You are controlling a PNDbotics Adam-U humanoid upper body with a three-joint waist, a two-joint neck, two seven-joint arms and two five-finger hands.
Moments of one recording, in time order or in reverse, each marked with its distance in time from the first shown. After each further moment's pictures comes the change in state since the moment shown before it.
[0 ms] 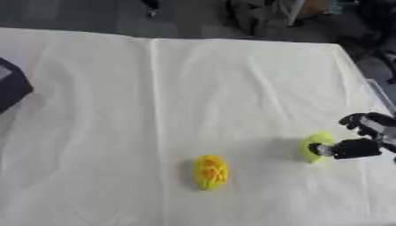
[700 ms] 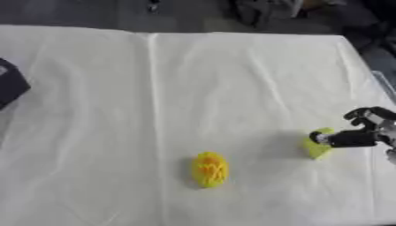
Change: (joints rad) left arm -0.002 0.018 0.015 0.000 0.155 -0.004 0.000; right arm -0.021 0.042 -0.024 0.057 -0.114 0.054 -0.129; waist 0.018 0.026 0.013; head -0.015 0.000
